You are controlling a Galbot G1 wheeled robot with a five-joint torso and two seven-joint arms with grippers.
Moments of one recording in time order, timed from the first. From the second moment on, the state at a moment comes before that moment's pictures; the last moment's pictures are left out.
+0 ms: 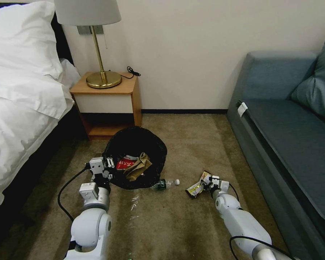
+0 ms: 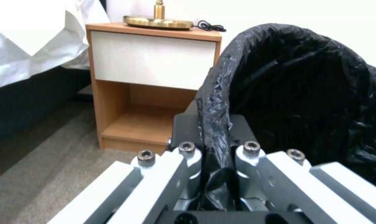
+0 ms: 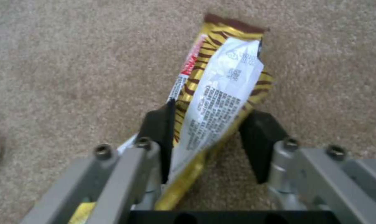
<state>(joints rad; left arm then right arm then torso) 1.37 -1.56 -0.53 -2.04 -0.07 0.15 -0.08 -0.74 1.32 0.20 0.71 0.59 -0.08 -0.03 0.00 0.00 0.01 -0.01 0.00</state>
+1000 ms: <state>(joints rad) 1.37 -1.56 -0.53 -2.02 -0.09 0.15 -0.09 -0.78 1.30 0.26 0.80 0.54 0.01 -0.03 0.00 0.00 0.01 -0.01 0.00</state>
